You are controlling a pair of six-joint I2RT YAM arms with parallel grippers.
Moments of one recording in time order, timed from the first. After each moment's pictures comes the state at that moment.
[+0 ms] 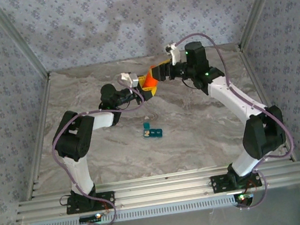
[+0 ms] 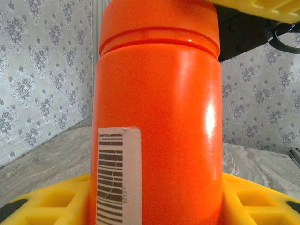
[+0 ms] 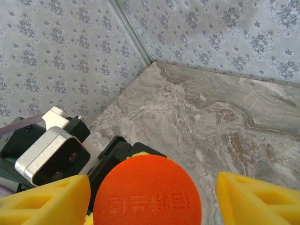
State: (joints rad) left arm -0.46 1.95 1.03 1.15 0.85 -0.26; right arm 0.37 1.59 1.36 -0.11 -0.60 0.25
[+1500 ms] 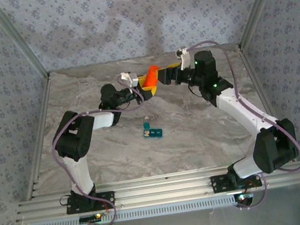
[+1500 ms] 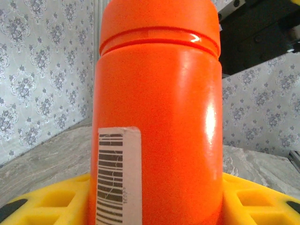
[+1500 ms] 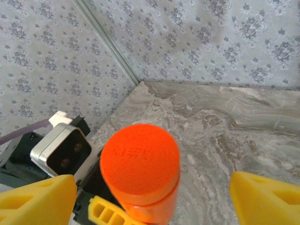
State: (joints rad) left arm -0.46 1.95 1.03 1.15 0.84 -0.28; right arm 0.34 1.42 1.17 0.03 -0.51 0.36
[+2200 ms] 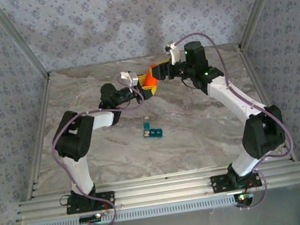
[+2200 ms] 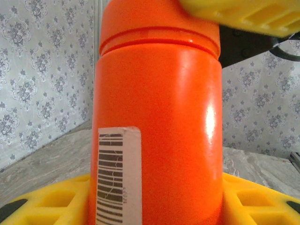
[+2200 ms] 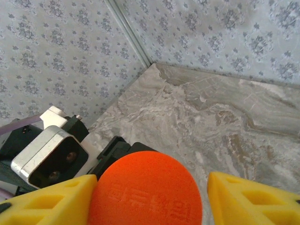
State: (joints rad) left arm -0.46 1.95 1.05 1.15 0.84 -0.28; right arm 0.37 1.59 1.37 -0.11 -0.59 0.25
